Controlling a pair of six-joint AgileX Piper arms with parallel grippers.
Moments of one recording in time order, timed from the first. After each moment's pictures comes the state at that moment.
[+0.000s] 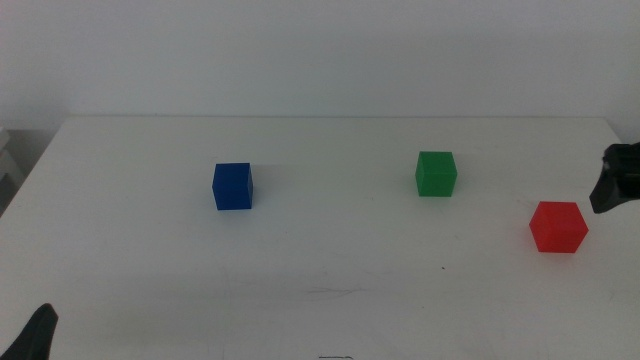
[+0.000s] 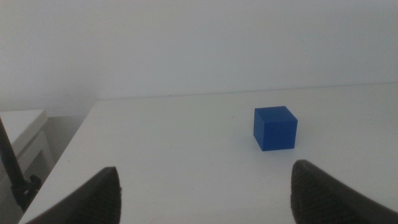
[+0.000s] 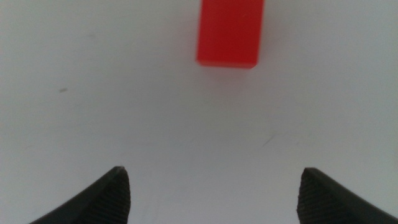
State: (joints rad) left arm -0.08 -0.01 0.03 0.06 0.13 -0.05; right arm -0.03 1.45 -1.22 0.10 1.12 -0.08
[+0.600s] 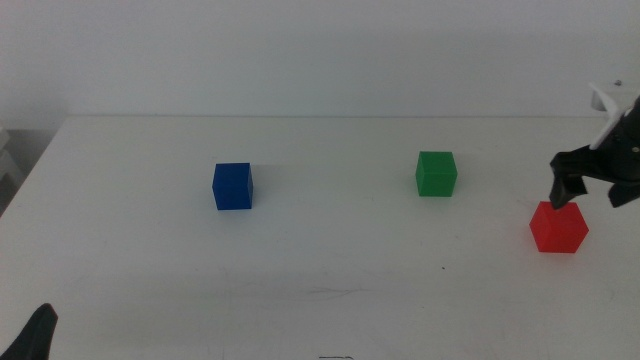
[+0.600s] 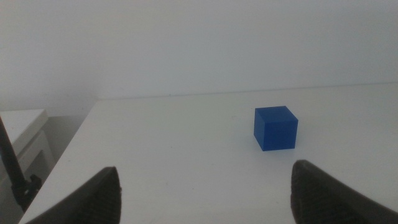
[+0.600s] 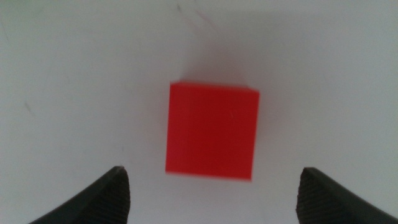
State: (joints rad) left arm -0.08 -0.01 0.03 0.06 0.13 -0.05; right arm -0.01 1.80 -1.38 0.04 0.99 -0.08
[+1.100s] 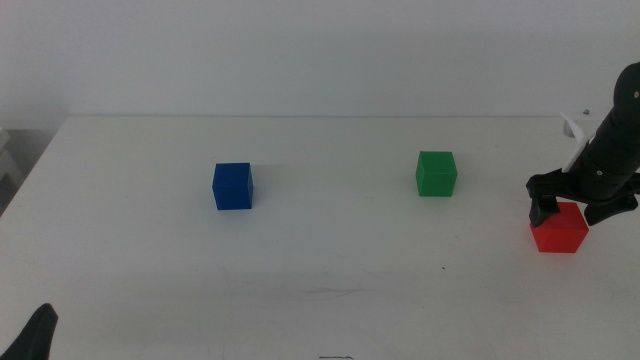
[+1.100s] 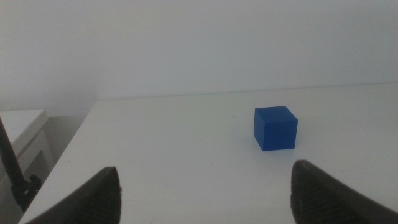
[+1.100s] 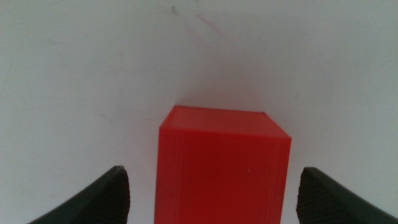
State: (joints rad) left arm -0.08 -0.01 0.03 0.06 0.13 -0.05; right arm 0.01 1.94 -1.38 0.02 0.89 -0.04
